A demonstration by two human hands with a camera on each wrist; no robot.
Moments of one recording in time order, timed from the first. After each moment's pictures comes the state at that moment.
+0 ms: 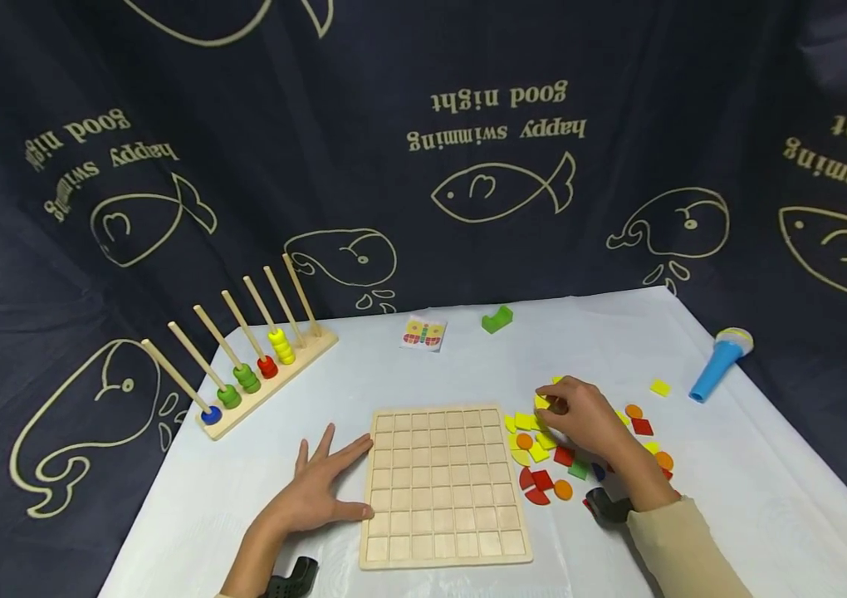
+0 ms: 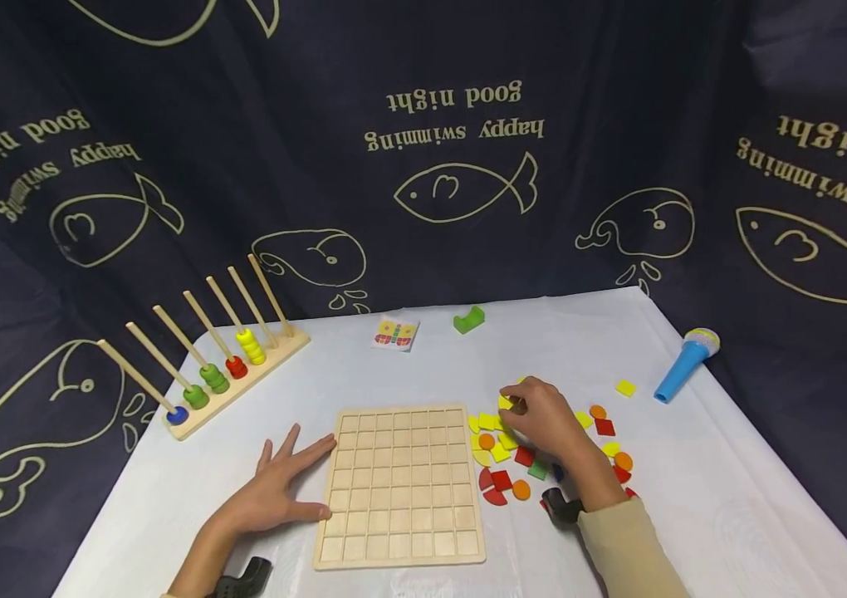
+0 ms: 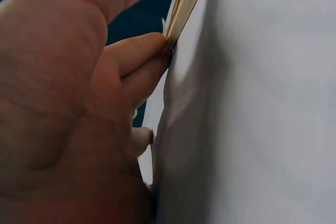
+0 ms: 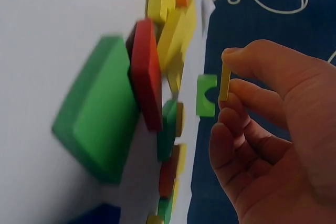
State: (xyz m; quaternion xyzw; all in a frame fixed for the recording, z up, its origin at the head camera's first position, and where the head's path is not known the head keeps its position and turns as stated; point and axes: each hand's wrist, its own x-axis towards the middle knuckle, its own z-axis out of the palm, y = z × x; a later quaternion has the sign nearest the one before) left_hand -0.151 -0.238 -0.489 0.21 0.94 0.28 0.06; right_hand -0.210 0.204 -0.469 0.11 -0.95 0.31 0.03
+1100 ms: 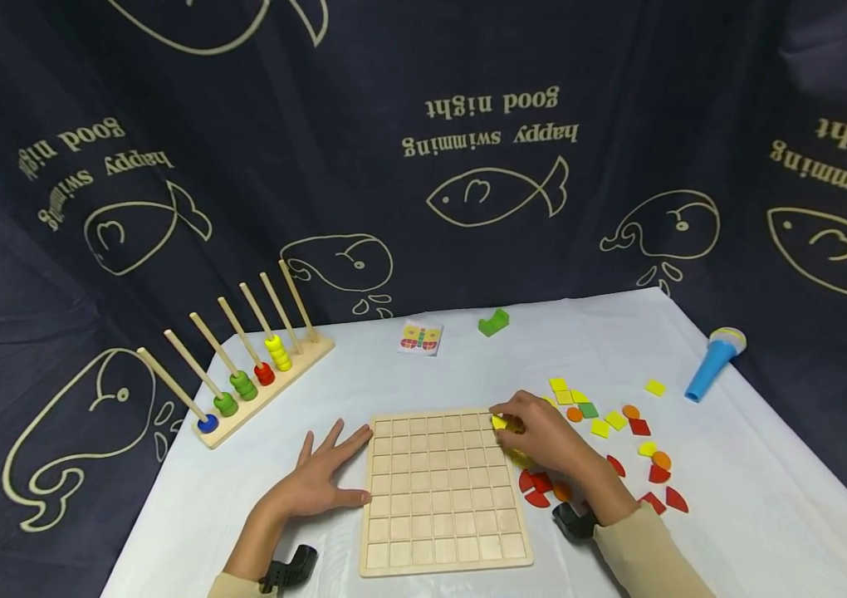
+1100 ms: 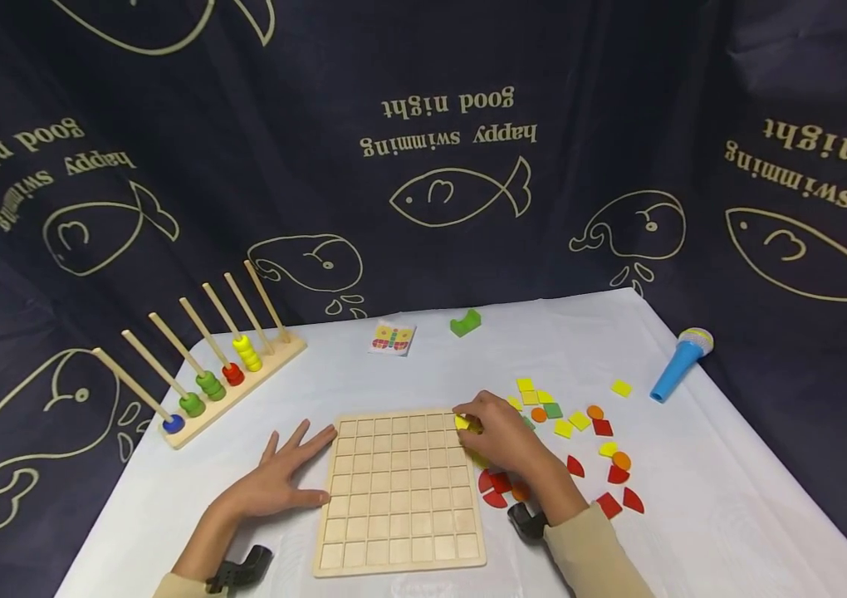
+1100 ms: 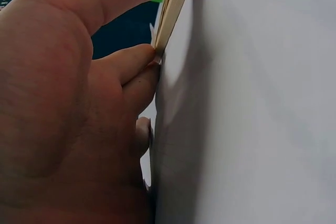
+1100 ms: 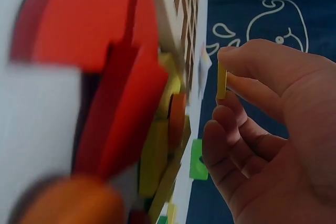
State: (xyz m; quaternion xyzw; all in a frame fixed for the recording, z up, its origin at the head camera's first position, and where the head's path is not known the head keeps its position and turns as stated) left_hand -0.177 -0.241 -0.487 0.24 0.94 0.24 0.09; right_hand -0.197 0.151 -0.470 0.20 -0.92 0.33 0.03
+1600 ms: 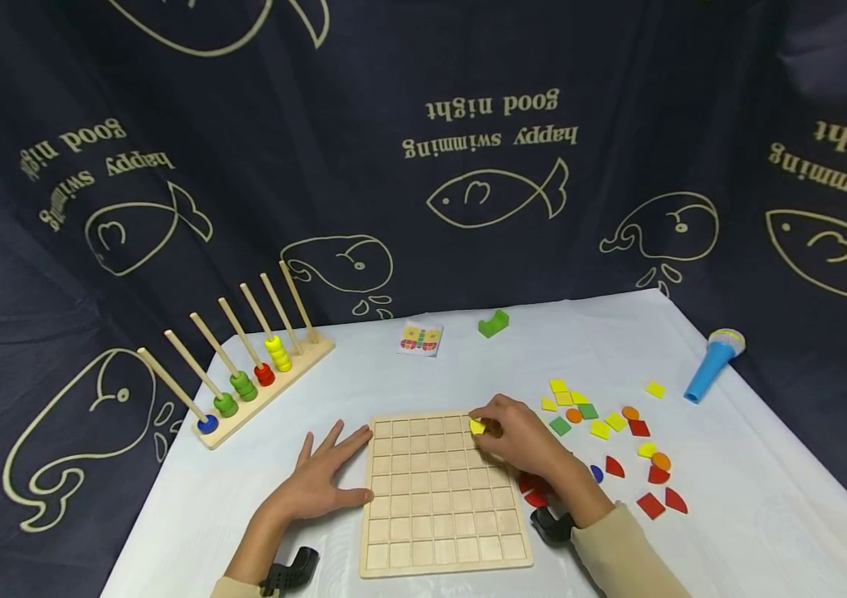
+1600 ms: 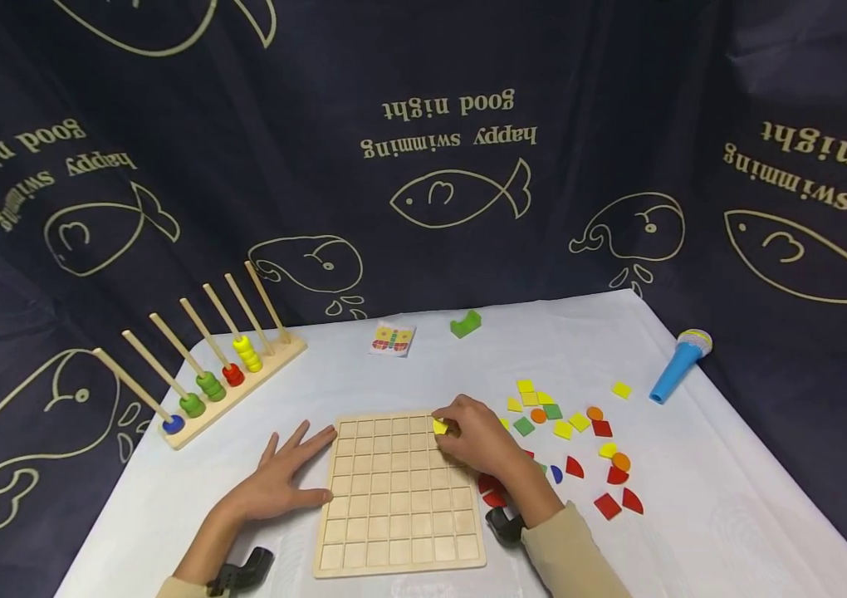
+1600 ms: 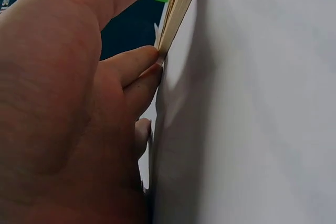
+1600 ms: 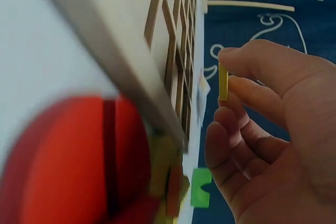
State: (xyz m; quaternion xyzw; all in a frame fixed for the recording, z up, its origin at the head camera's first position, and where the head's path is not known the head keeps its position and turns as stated) left_hand -0.173 -0.238 -0.491 0.24 0.94 0.24 0.05; right_hand -0.195 0.119 -0.473 0.21 -0.92 0.34 0.04
